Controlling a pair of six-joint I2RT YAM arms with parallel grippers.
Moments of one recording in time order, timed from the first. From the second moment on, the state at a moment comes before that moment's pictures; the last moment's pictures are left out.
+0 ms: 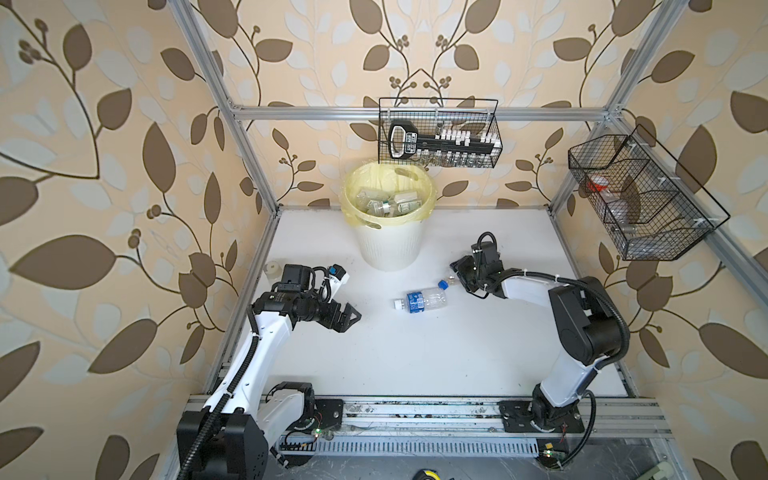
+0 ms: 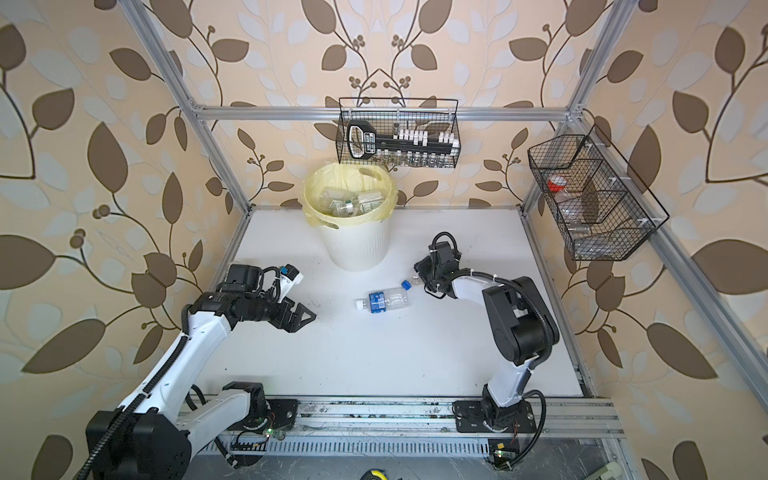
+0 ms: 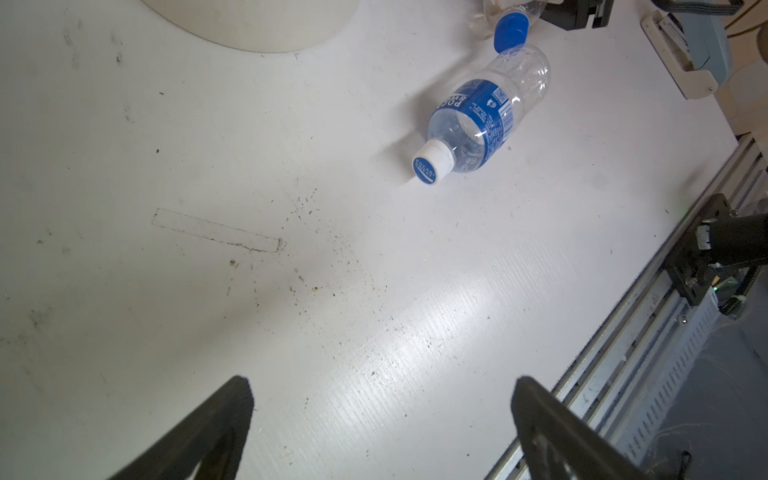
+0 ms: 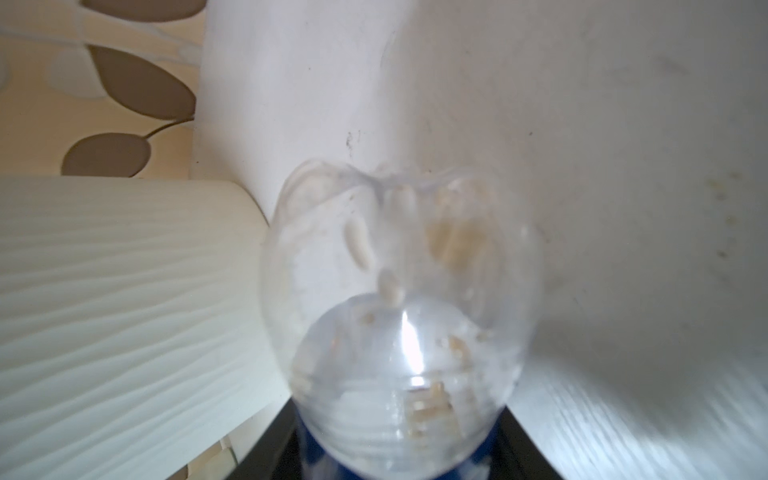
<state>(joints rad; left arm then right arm) -0.01 1.02 0.78 -0.85 0.58 0.32 0.30 1.73 0.91 0.04 -0.08 1.19</state>
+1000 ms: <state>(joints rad) -0.01 1.04 0.78 -0.88 0.58 0.36 0.36 0.97 0.59 -0.23 0.06 0.96</state>
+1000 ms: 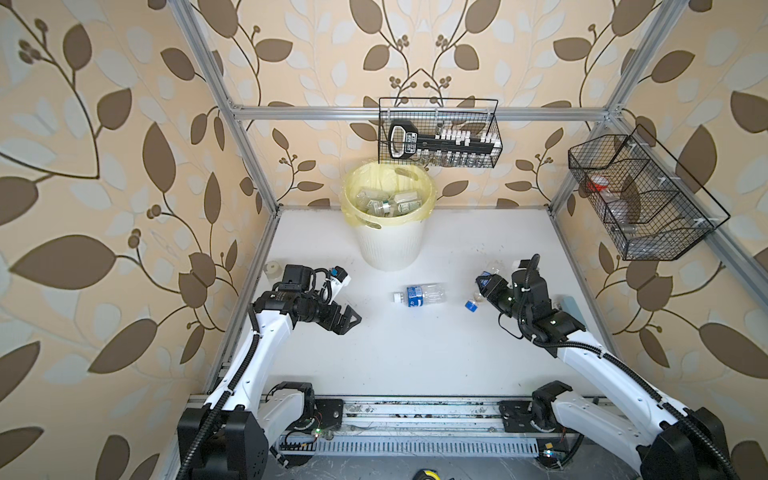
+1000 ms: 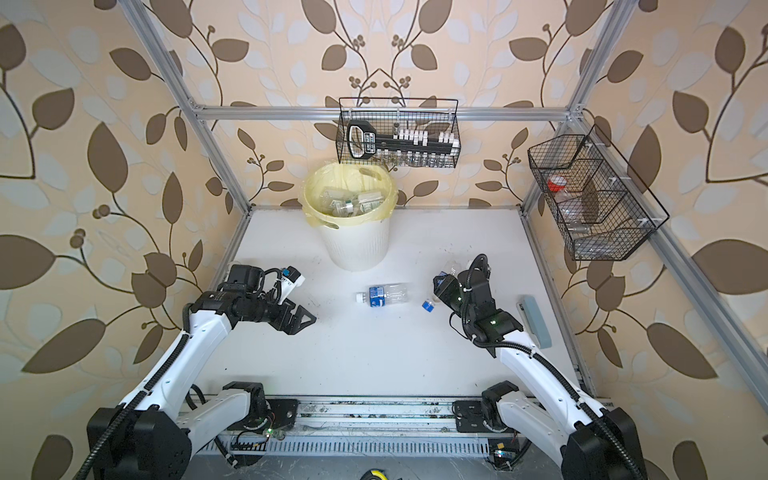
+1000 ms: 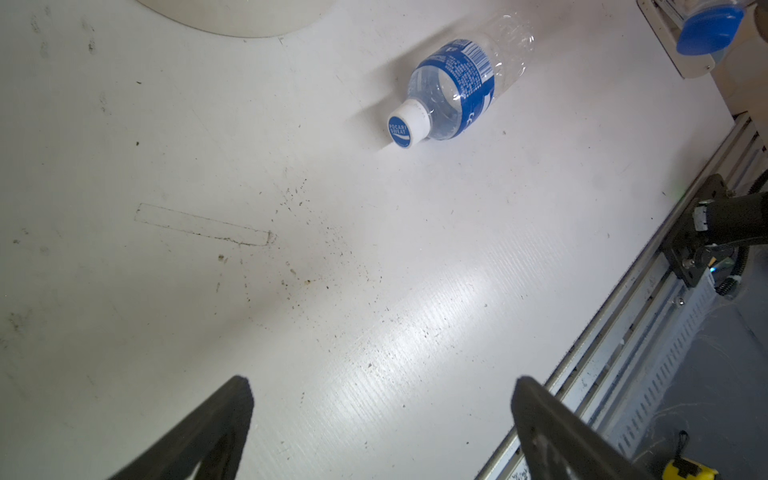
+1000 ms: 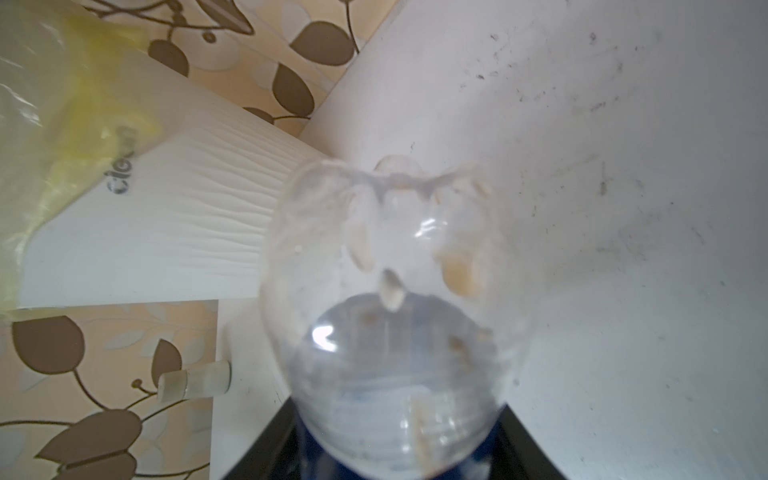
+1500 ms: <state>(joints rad) -0.01 1.00 0.78 -0.89 0.59 0.36 0.49 0.96 0.58 -0.27 0.07 0.92</state>
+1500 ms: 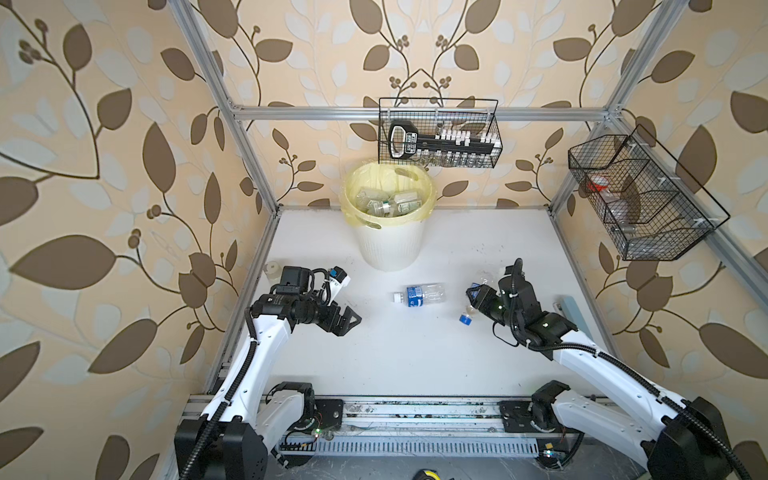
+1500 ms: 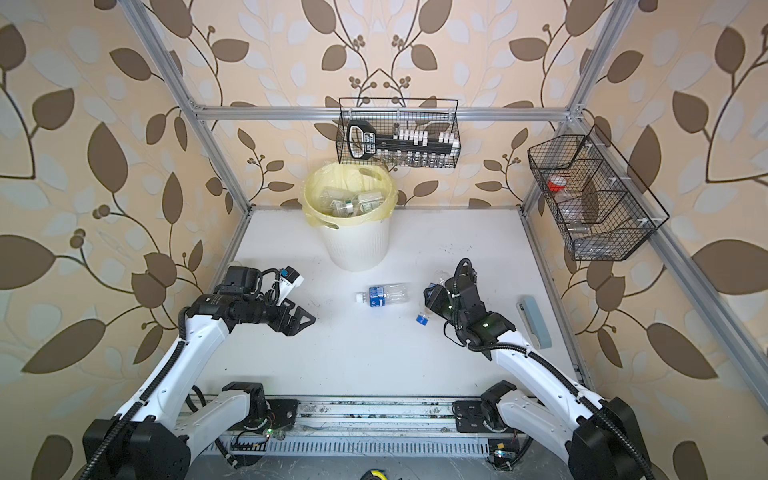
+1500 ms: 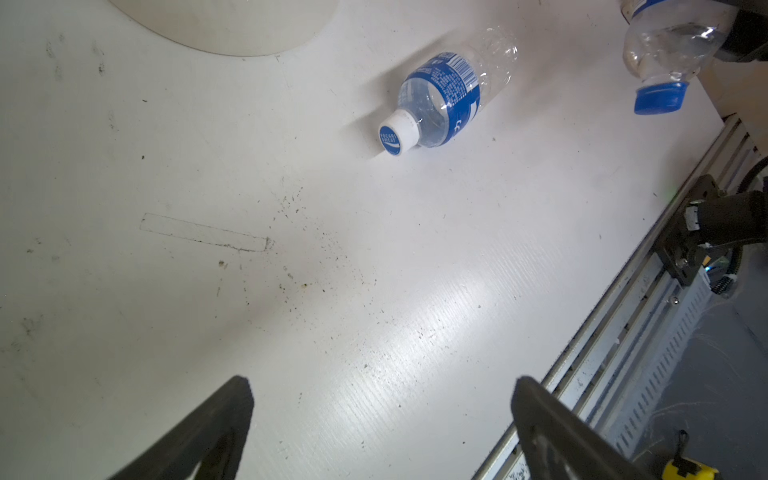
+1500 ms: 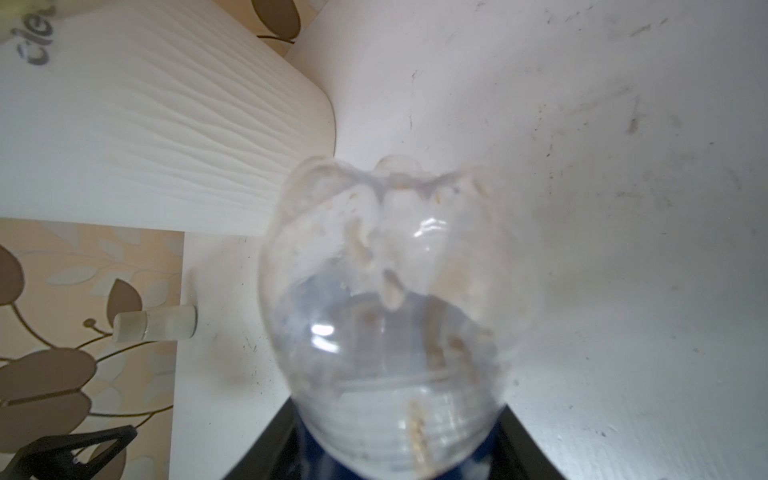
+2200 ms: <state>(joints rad) 0.00 0.99 0.78 -0.89 0.59 0.36 0.53 0.93 0.91 -0.25 0.03 0.86</state>
